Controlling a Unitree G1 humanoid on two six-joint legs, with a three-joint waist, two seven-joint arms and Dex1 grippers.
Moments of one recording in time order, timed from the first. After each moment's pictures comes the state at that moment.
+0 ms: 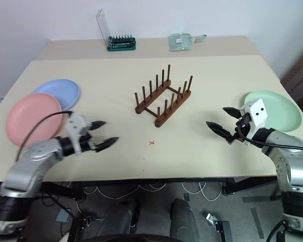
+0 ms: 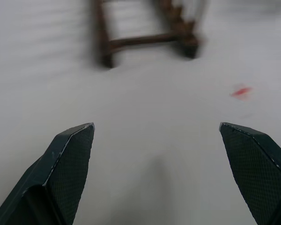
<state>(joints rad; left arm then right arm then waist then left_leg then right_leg) -0.23 0.54 -0.12 -0.25 -0.32 0.46 -0.76 -0.16 -0.76 -0.29 -0.09 0.48 0.39 0.85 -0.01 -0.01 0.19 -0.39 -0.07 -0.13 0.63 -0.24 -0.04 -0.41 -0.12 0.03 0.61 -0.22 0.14</state>
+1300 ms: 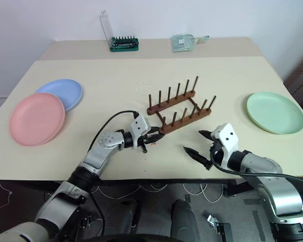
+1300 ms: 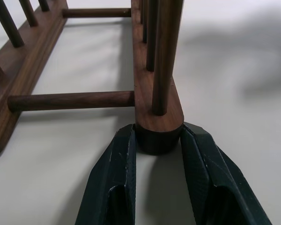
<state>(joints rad) -0.54 0.22 -0.33 0.38 -0.08 0.04 -0.88 0.08 -0.70 -0.14 -0.41 0.46 0.50 0.75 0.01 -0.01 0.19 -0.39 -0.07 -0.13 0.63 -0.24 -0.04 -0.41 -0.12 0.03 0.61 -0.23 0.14</state>
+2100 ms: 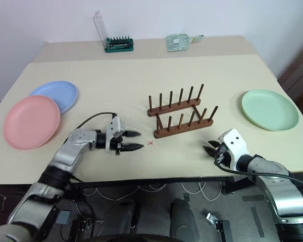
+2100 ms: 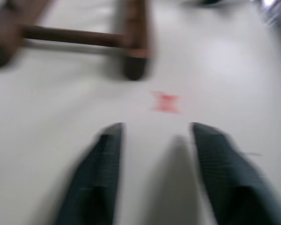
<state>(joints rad) -0.41 0.44 -0.25 0.14 -0.23 0.29 -1.15 0.08 -0.73 -0.16 -0.27 0.30 0.47 0.69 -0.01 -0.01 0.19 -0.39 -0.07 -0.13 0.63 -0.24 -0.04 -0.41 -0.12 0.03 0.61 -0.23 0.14</state>
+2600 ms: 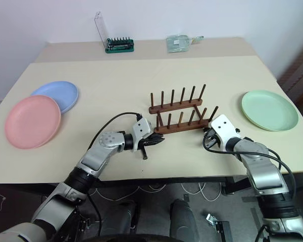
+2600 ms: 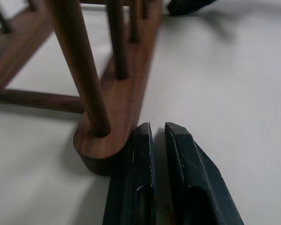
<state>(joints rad) -0.52 0.22 -0.36 0.25 -0.04 0.24 -0.75 -0.20 -0.67 -0.01 -0.05 0.10 0.44 0.57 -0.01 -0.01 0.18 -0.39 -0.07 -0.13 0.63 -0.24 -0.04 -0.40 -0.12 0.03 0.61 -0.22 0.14</state>
